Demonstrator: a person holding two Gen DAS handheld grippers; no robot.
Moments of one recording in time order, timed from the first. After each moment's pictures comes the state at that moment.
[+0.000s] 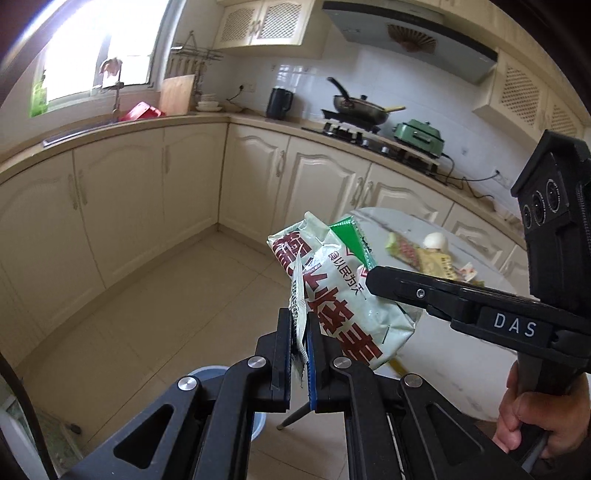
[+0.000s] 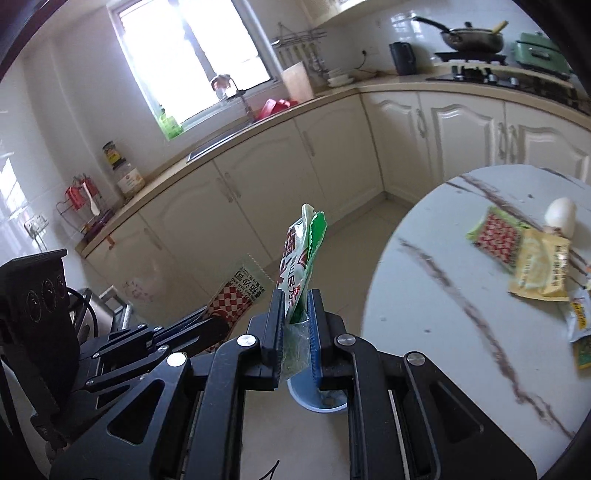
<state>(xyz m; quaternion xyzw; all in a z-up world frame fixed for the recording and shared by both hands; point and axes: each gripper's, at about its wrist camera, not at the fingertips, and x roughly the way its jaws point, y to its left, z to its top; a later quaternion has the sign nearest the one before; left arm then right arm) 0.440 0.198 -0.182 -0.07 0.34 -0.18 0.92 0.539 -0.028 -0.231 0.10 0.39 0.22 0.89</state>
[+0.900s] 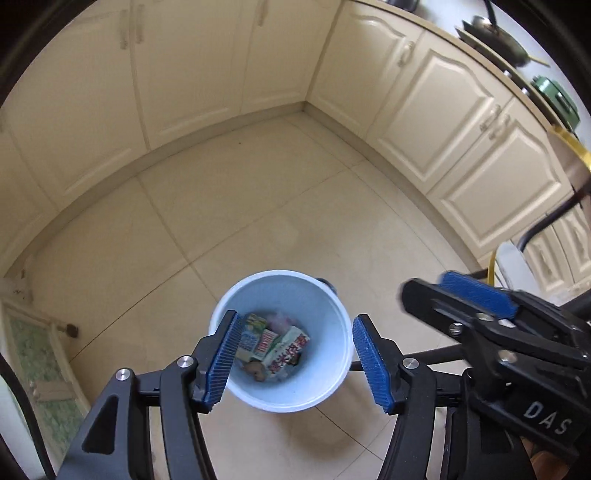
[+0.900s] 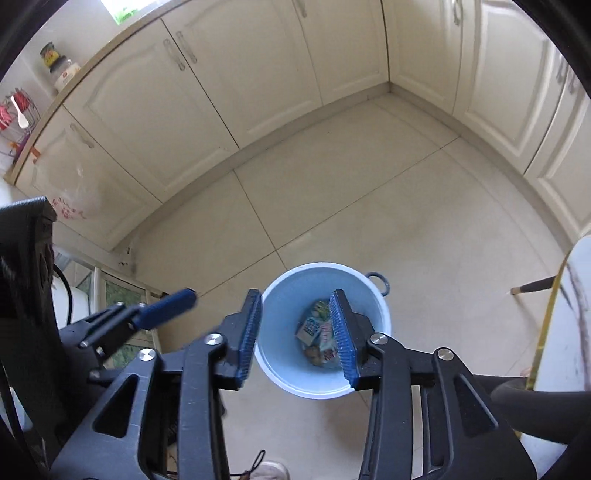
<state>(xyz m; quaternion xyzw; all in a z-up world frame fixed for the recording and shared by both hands) 0.610 0.250 -0.385 -0.12 0.53 -0.04 0.84 0.648 0.078 -0.475 0.02 0.56 0.18 0.81</state>
